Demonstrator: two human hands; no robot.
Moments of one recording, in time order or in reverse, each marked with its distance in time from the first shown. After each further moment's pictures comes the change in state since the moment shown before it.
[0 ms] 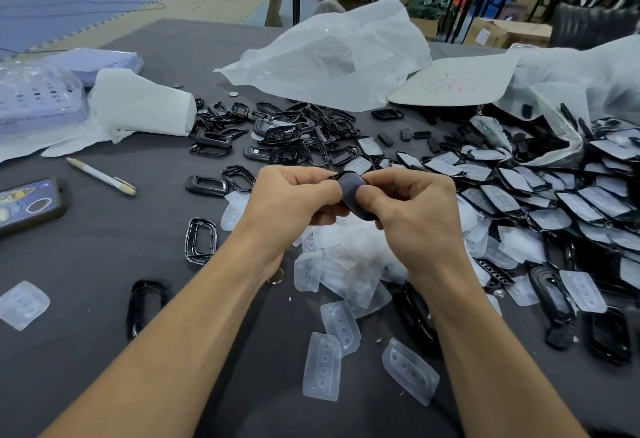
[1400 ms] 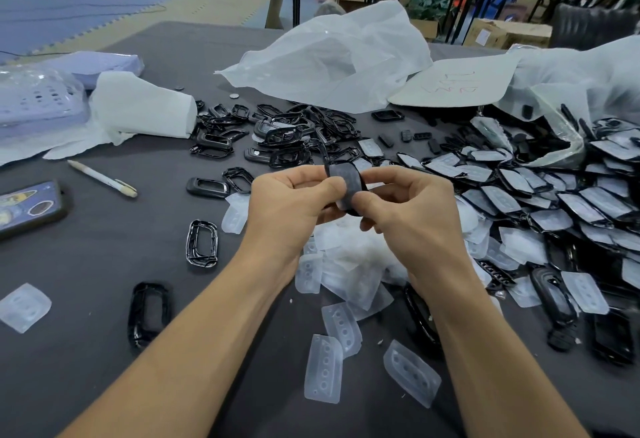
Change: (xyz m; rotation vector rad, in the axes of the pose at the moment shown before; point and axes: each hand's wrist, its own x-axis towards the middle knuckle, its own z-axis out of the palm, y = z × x) left_hand 0.000 -0.010 0.010 -0.242 0.137 0.038; right_hand -0.003 -0.003 0.000 -0.022 -0.021 0.096
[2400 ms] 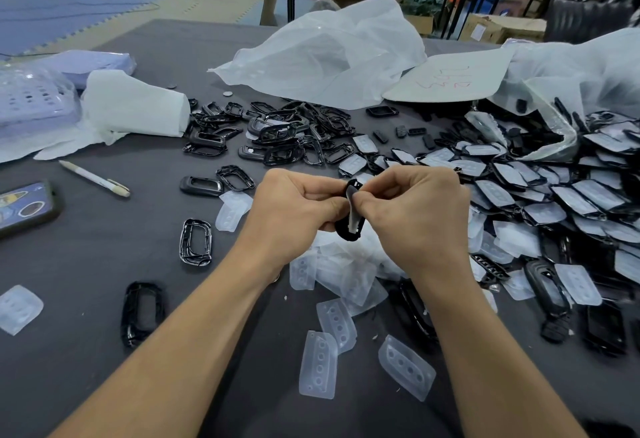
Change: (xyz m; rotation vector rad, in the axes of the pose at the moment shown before) left_hand 0.003 -0.003 -0.007 0.325 -0.220 0.067; right_hand -0.004 -0.003 -0.002 -0.328 0.191 -0.144
